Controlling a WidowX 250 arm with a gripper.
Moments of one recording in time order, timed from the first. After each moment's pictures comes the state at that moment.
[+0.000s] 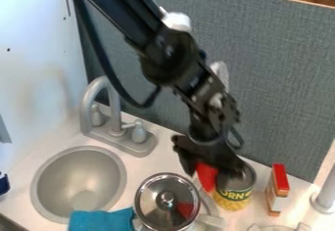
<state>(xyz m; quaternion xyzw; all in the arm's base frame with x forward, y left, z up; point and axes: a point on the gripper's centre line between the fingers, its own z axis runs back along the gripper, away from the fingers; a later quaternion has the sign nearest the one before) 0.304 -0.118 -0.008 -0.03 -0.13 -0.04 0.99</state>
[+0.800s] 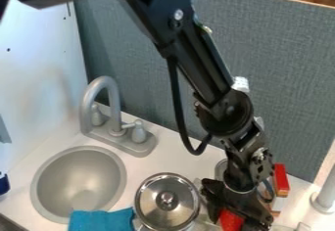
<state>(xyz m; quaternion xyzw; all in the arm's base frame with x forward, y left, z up) 0.299 -0.163 -0.072 -0.02 -0.05 -0.09 0.99</state>
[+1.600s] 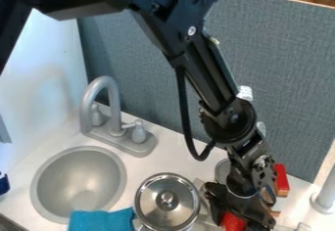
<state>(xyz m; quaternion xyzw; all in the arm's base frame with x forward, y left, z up) 0.306 -0.167 -0.082 -0.02 -0.07 -0.08 0.99</state>
